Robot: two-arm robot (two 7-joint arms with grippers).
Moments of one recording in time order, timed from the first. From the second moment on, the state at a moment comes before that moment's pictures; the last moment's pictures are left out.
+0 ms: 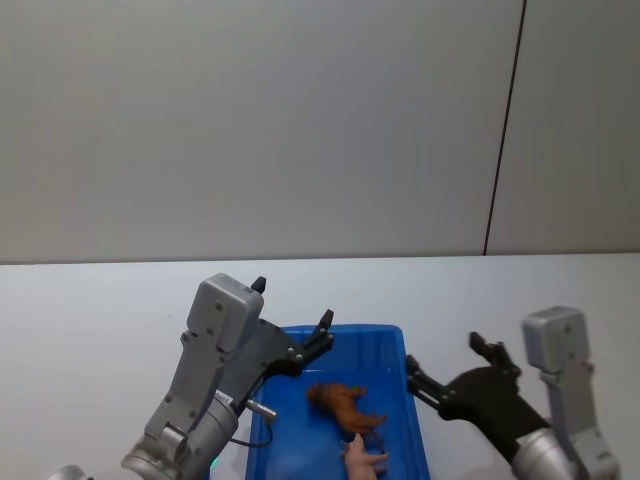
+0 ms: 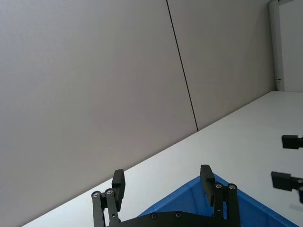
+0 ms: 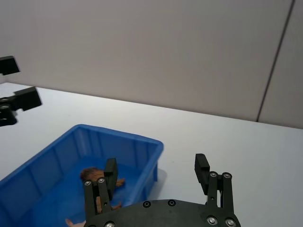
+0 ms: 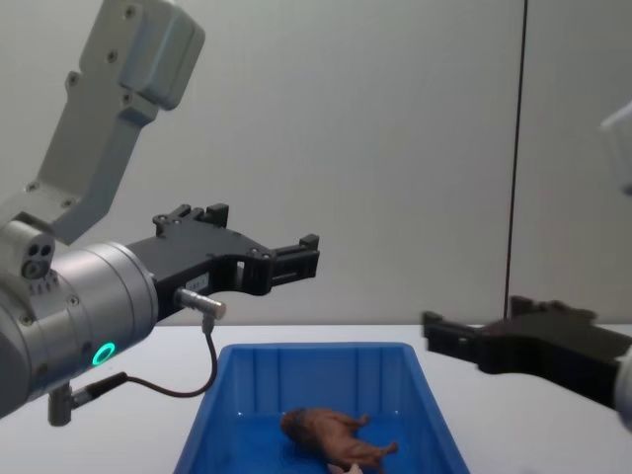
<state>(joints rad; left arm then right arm) -0.24 0.38 0.45 -1.63 -0.20 0.01 -0.01 0.09 0.16 -0.30 -1.59 0.17 0.10 0.13</state>
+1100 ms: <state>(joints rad) -0.22 0.40 0.44 -1.65 -0.22 0.06 0.01 0.00 0.22 -0.26 -1.67 0.23 0.09 -0.02</state>
